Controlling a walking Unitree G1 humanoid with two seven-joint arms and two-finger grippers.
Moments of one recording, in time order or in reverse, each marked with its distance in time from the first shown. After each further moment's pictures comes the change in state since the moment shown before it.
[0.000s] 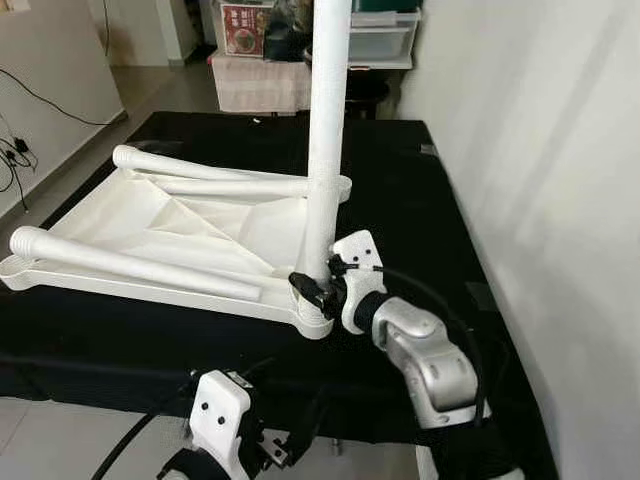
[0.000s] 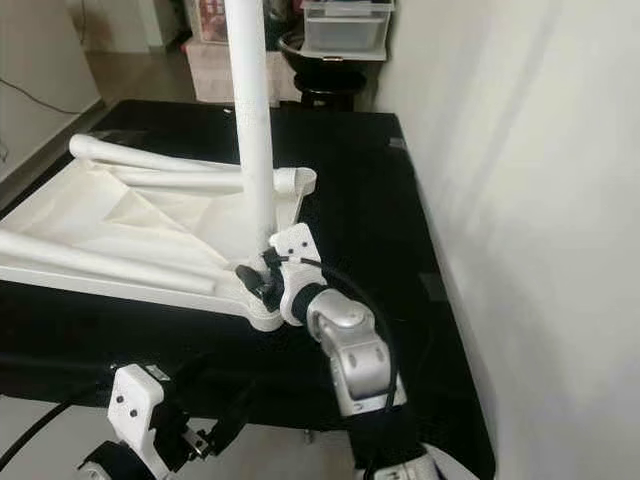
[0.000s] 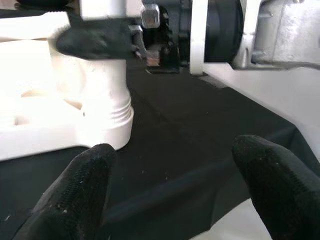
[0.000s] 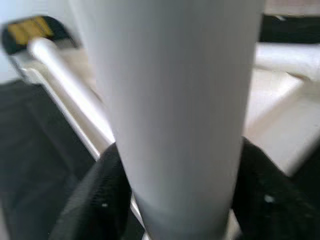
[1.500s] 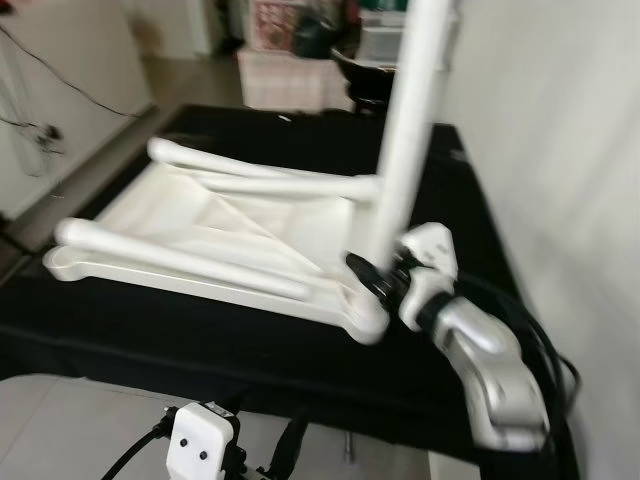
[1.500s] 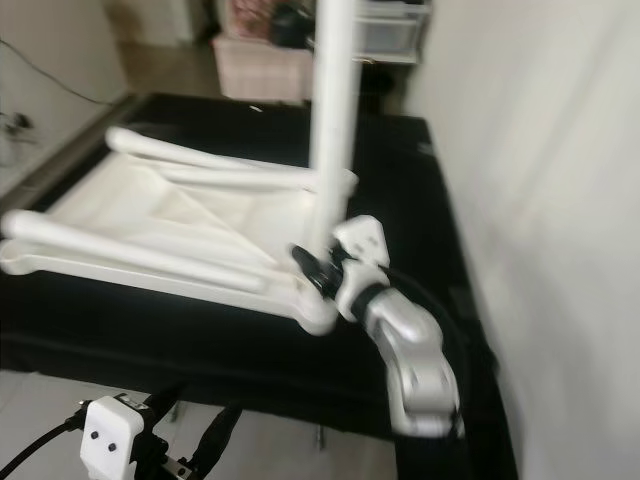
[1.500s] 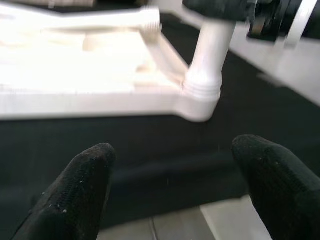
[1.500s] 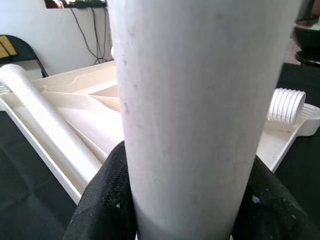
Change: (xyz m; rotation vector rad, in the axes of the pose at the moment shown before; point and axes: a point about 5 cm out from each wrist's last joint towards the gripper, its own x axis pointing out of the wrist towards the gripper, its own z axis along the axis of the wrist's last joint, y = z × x) left arm -0.026 -0.006 -0.002 0.005 0.030 0.171; right arm -0.064 -0.035 -0.013 -0.045 -0.052 -0.278
